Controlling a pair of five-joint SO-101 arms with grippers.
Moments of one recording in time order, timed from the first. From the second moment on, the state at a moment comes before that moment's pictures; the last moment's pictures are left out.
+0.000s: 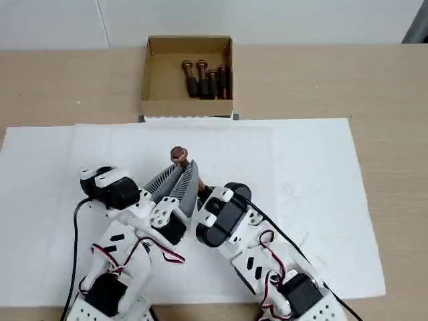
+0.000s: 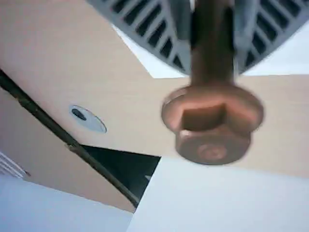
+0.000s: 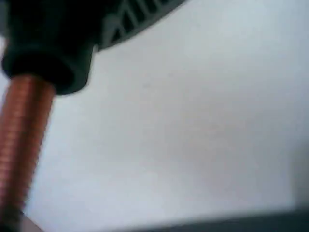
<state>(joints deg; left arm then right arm) 26.2 -103.4 90.0 27.3 32.5 -40.5 -100.7 88.4 39.6 12.1</state>
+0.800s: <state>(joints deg) 33.3 -104.0 89.5 44.8 32.4 -40.6 -100.2 88.9 37.7 14.8</state>
